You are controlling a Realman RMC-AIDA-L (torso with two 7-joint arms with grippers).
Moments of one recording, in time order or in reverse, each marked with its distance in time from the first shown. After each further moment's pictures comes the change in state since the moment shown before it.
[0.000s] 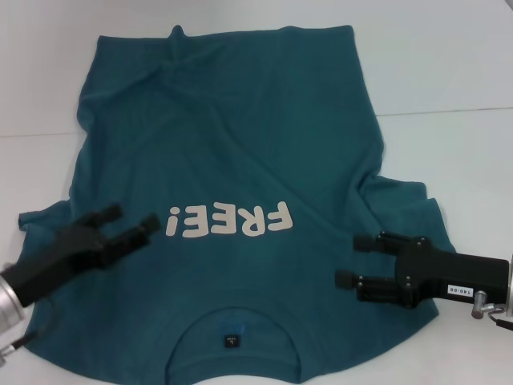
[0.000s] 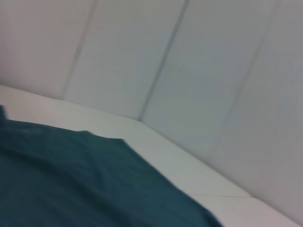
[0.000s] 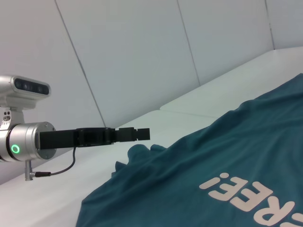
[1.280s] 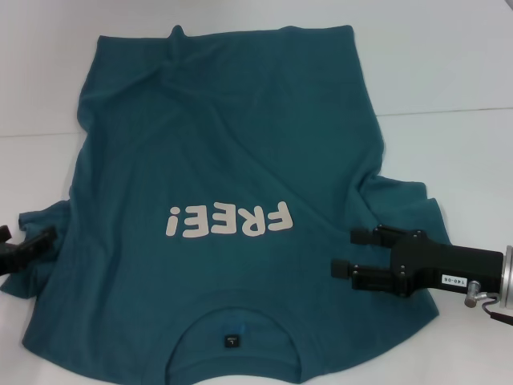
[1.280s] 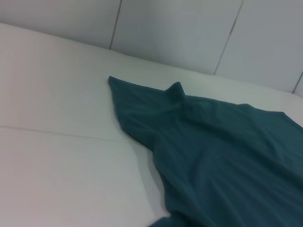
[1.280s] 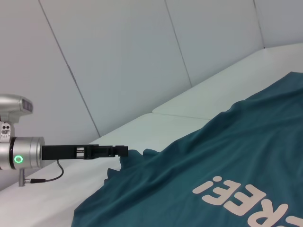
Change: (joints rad) left arm 0.062 0.013 -0.003 0.117 0.018 -0.362 -0.091; right arm 0.016 0.002 -0.008 0.004 0.014 0.031 0.046
